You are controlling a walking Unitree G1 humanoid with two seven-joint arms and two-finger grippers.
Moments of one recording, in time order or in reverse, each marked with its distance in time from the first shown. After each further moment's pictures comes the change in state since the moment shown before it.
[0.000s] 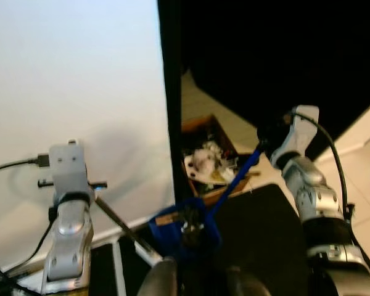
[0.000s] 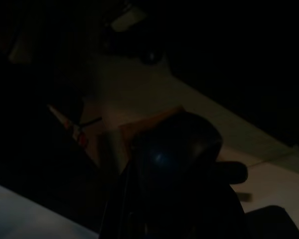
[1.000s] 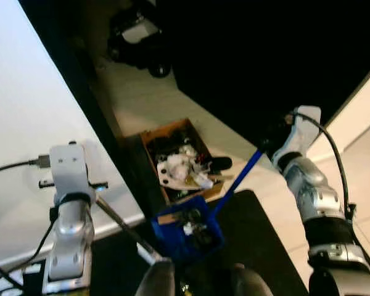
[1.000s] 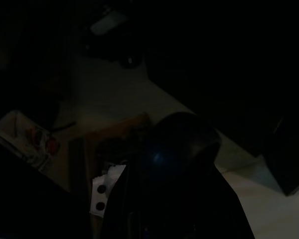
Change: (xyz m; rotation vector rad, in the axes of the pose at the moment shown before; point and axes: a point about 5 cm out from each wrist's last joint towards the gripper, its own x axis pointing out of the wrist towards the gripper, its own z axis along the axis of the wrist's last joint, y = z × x) left arm -0.001 -0.001 -0.002 -0.005 0.008 -0.003; right arm -0.001 -0.008 0.003 -0.010 -0.003 -0.021
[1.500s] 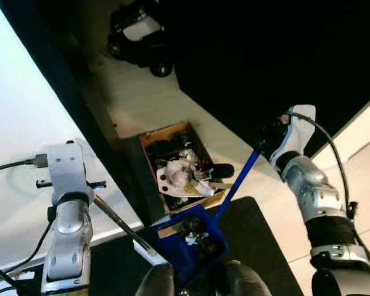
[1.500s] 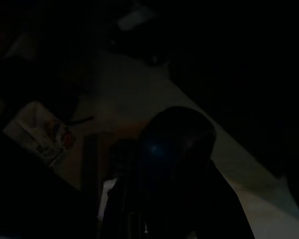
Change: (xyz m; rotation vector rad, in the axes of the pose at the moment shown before) left arm 0.000 0.004 0.003 -0.004 -0.015 0.016; right arm -0.005 0.007 0.018 -0.068 -0.017 0.156
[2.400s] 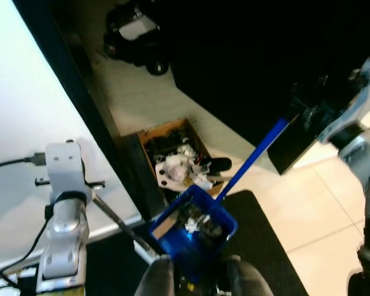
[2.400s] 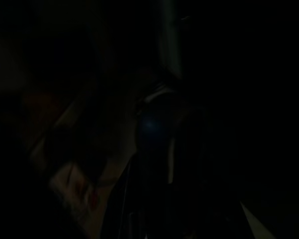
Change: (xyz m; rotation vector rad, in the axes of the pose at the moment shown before) left arm 0.003 -0.005 -0.003 0.003 0.018 -0.056; right arm -0.035 -0.017 0.117 0.072 -0.278 0.067
